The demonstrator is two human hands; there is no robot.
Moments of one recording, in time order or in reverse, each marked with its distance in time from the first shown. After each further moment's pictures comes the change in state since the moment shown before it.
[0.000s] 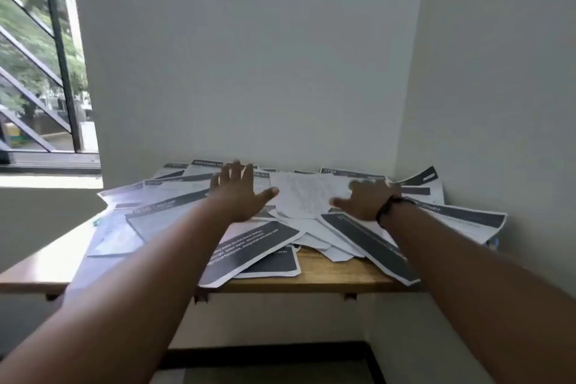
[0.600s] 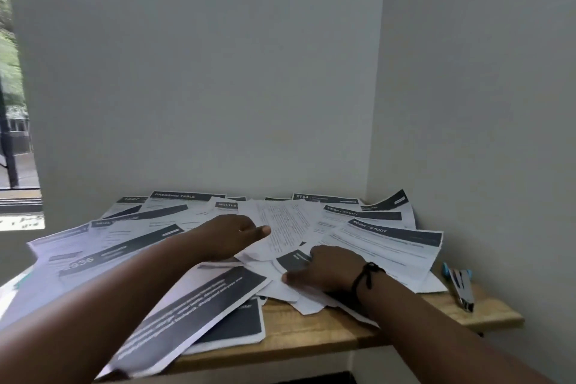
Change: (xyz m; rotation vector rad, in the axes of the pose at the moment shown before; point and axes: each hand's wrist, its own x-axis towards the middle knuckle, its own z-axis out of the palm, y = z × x) left_hand 0.021 0.032 -0.005 -0.176 -0.269 0.252; right_hand -0.028 -0.016 0.028 0.307 -0.299 -0.032
